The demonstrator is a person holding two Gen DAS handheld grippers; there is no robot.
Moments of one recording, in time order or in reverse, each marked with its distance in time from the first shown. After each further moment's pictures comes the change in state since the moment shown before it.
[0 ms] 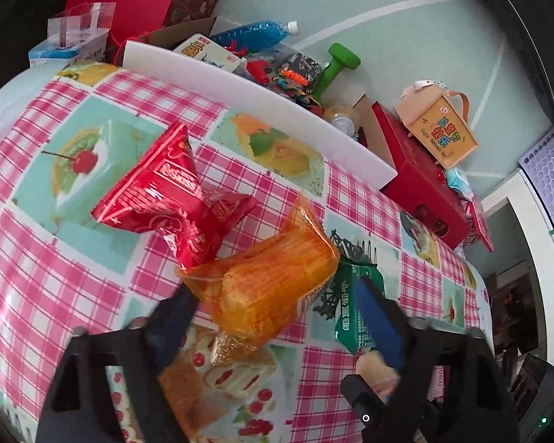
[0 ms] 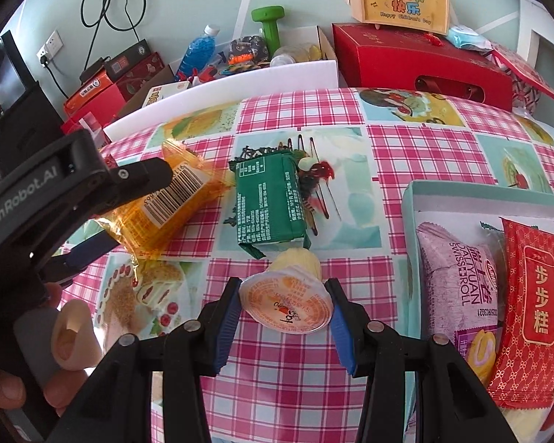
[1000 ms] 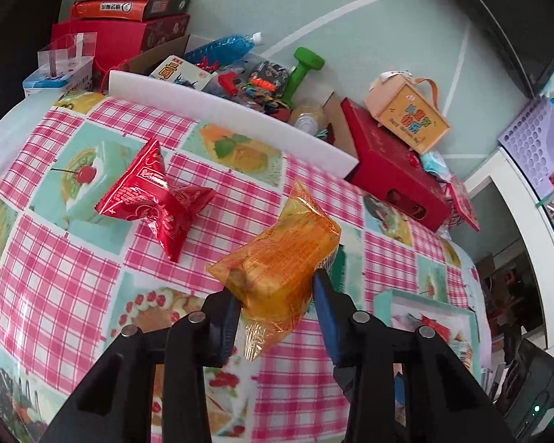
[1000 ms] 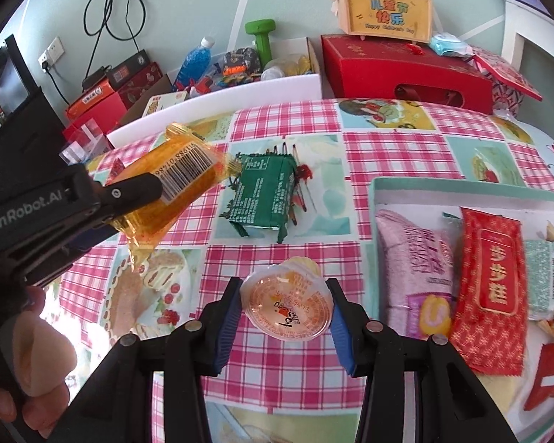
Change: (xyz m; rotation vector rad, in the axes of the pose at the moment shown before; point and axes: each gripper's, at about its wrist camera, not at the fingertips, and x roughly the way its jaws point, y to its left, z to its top) left arm -0.046 -0.039 -0.021 0.088 -0.023 -0.008; right arm -0.038 -0.009 -0.011 0.016 -0.030 -0.025
